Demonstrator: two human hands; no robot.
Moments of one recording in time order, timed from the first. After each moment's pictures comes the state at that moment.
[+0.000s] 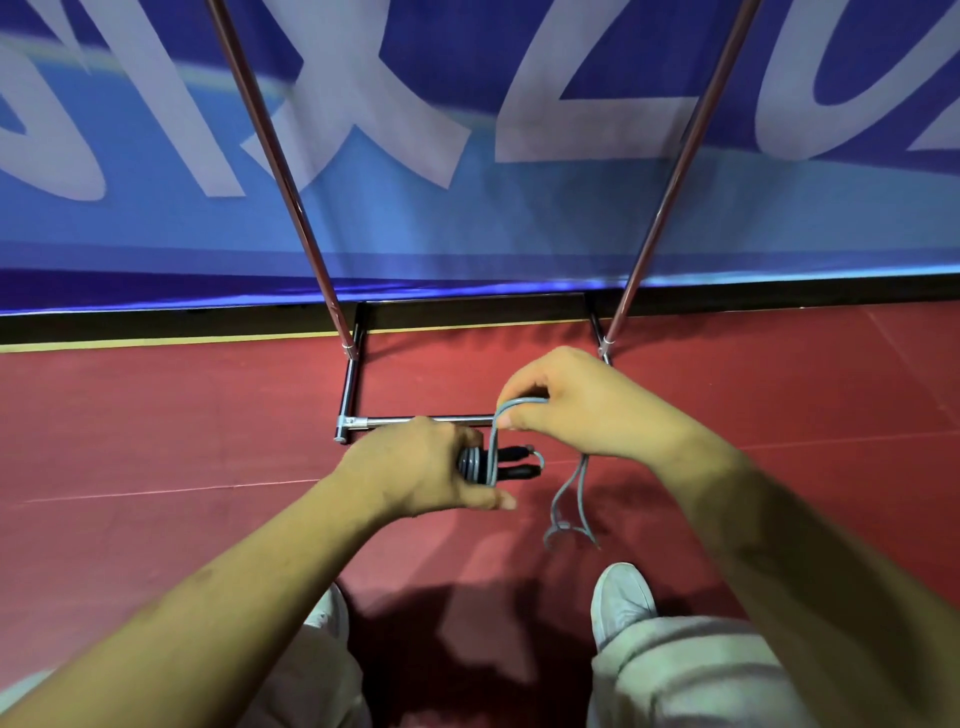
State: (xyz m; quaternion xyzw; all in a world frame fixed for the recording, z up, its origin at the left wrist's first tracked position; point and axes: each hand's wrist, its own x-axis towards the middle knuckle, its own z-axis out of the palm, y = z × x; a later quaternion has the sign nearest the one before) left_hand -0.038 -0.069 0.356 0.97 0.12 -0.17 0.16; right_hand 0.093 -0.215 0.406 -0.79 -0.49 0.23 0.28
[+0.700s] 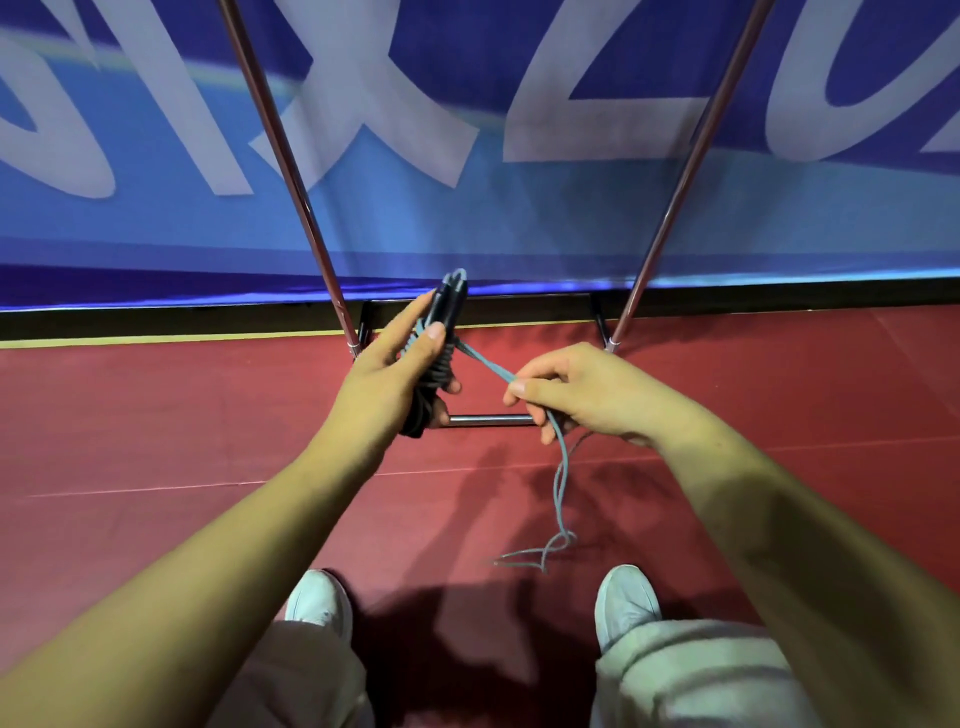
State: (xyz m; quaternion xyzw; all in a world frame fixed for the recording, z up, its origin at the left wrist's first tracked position) left_hand -0.032 -0.055 0.391 0.66 0.24 0.16 0.70; right_hand 0.109 -0.212 0.387 -0.76 -0.33 0.40 0.40
